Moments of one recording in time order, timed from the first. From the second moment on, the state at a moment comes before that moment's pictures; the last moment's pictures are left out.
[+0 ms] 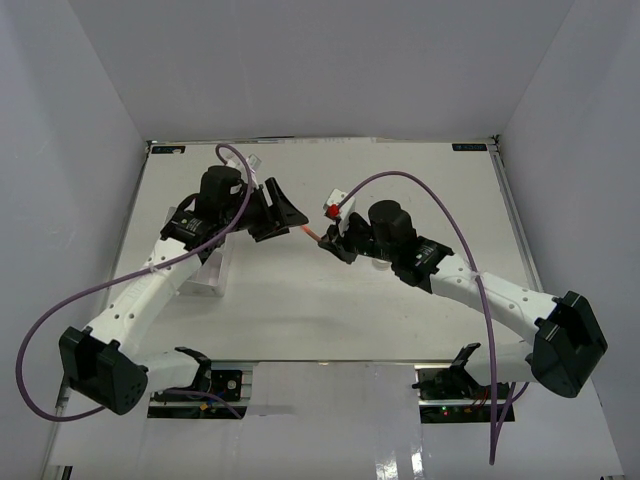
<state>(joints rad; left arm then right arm) -0.43 1.21 1.16 -0.50 0.40 -0.78 0.83 1.29 0.92 0.03 -0.27 -0.16</state>
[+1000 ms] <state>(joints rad) -0.51 1.28 1.20 -0.49 0.22 -0.77 0.83 1.24 0.85 0.08 -0.23 -0.13</state>
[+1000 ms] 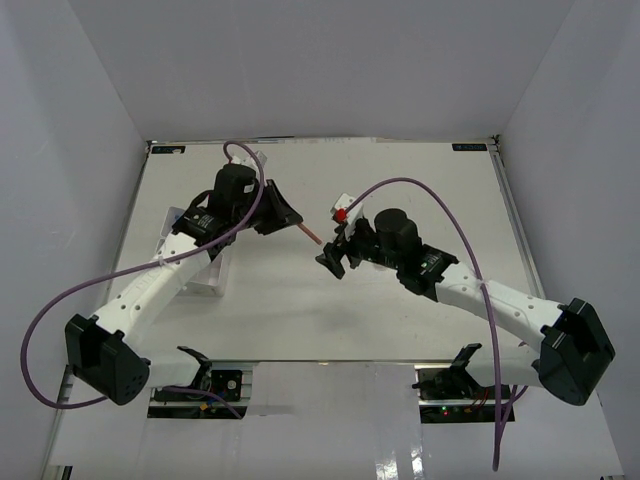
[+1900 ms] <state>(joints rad) -0.03 0.98 0.98 -0.72 -0.37 -0.53 0.74 1.07 0.60 0.06 0.06 0.03</state>
